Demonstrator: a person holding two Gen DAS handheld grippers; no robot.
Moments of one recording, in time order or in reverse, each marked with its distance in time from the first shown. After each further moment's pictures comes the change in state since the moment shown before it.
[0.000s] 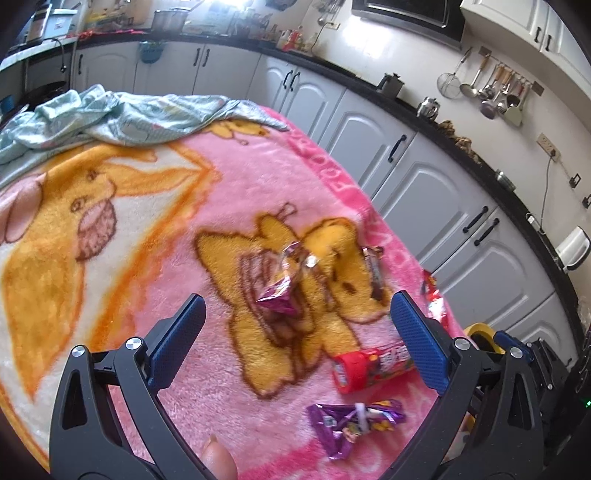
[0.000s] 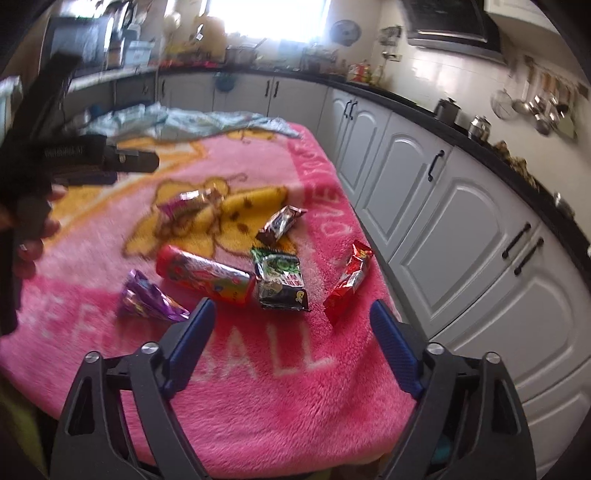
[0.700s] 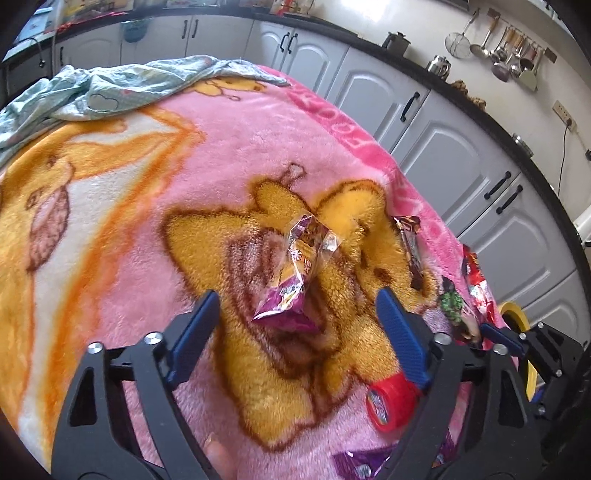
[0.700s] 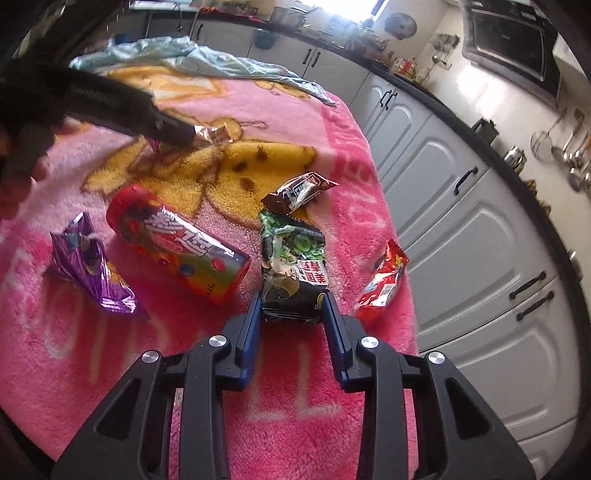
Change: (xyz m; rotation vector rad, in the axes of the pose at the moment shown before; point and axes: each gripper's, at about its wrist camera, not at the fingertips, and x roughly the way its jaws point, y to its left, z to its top) left arm 0.070 0.000 0.003 0.059 0.137 0.033; right arm 0.069 0.007 0.002 -0.159 0.095 0.034
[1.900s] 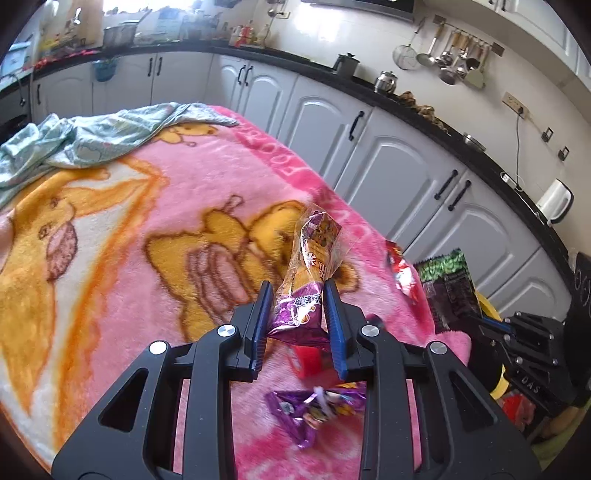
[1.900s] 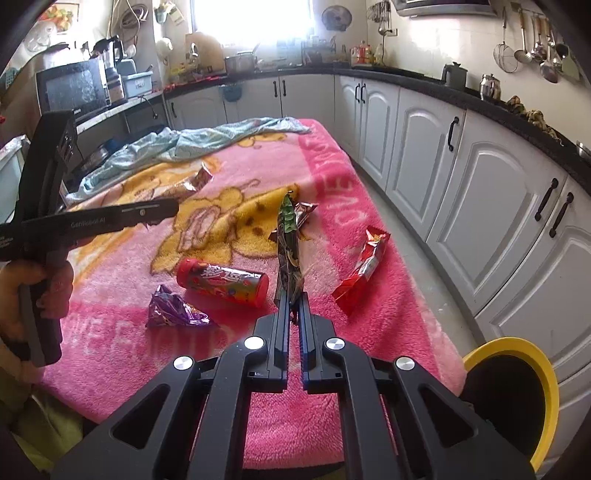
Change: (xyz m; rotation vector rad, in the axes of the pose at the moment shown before) left arm -0.076 -0.047 -0.021 0.110 -0.114 -0.106; right arm -0.088 -0.046 -0.022 0.357 -0.127 0.192
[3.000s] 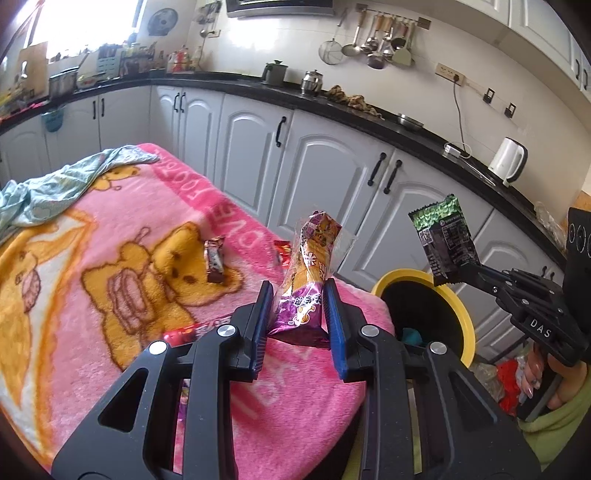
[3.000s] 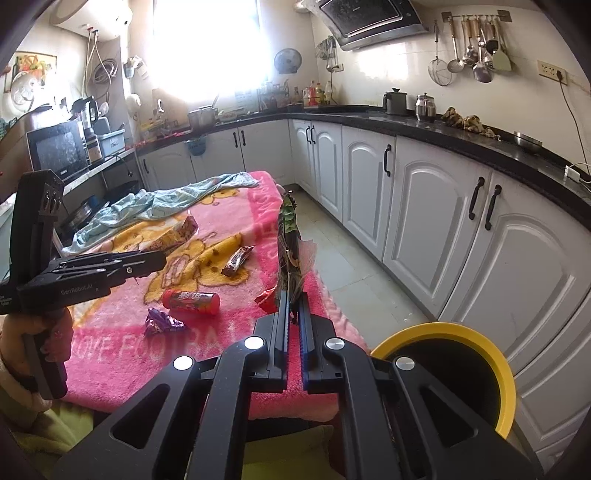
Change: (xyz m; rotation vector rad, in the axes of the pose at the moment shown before) left arm -0.030 -0.115 -0.011 0.188 -0.031 -0.108; right arm -0.121 -0.060 -0.027 0.124 -0.175 -0.098
